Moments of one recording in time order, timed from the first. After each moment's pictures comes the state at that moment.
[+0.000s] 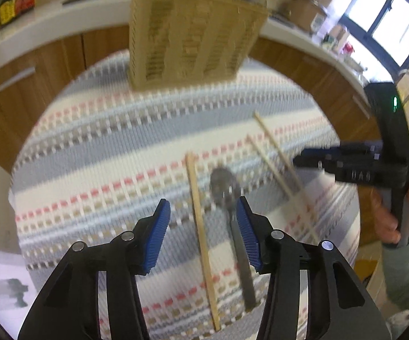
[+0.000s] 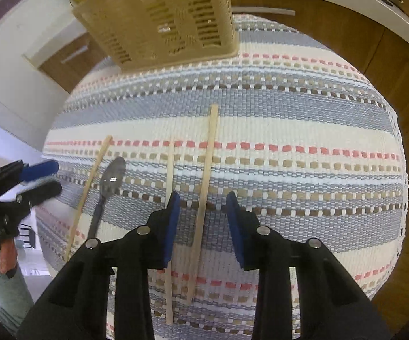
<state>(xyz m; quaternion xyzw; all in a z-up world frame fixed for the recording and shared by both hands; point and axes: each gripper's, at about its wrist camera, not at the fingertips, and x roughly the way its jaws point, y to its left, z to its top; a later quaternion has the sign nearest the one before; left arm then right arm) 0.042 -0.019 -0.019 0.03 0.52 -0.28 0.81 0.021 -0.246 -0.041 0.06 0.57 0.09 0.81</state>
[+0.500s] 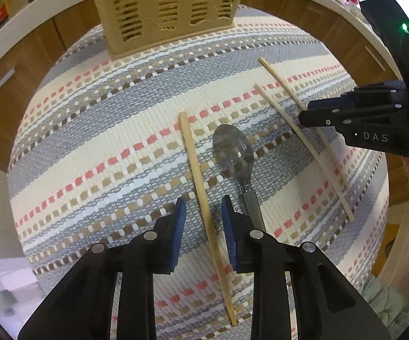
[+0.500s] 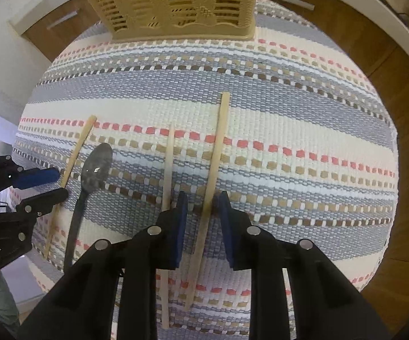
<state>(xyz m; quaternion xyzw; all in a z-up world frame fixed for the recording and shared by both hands) 0.048 -0.056 -0.054 0.13 0.57 -0.27 0.77 0.047 -0.211 -0.057 -0.01 0.62 0.07 0.78</state>
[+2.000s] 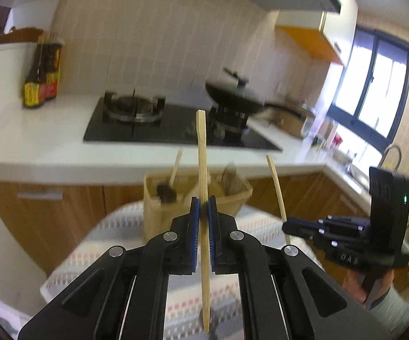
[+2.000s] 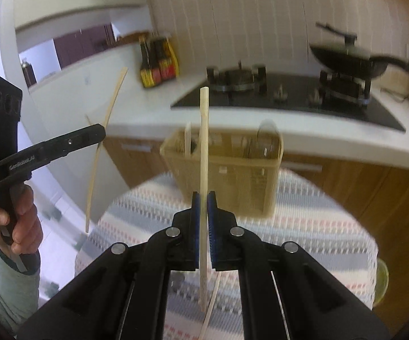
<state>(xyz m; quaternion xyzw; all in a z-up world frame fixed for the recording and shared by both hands) 0.080 -0.023 0.140 -0.07 0.26 -0.27 0.93 0.043 -0.225 0.111 0.04 0.31 0.18 0.93</state>
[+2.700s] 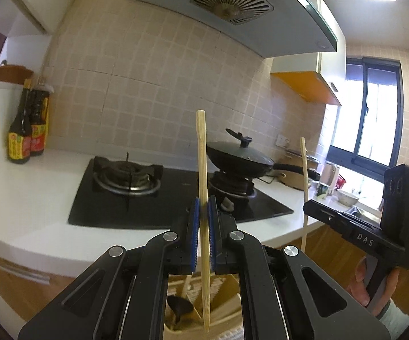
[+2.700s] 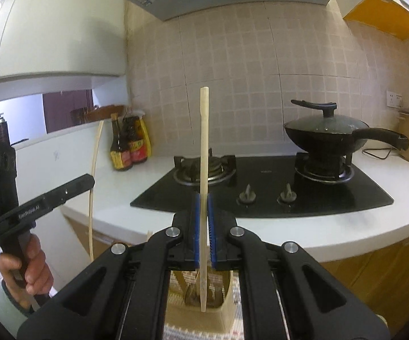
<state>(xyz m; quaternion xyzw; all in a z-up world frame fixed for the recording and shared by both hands) 0.167 -0.037 0.160 -0.09 0.12 -0.27 0.95 0.139 -0.269 0.153 0.06 0.13 0.13 0.98</state>
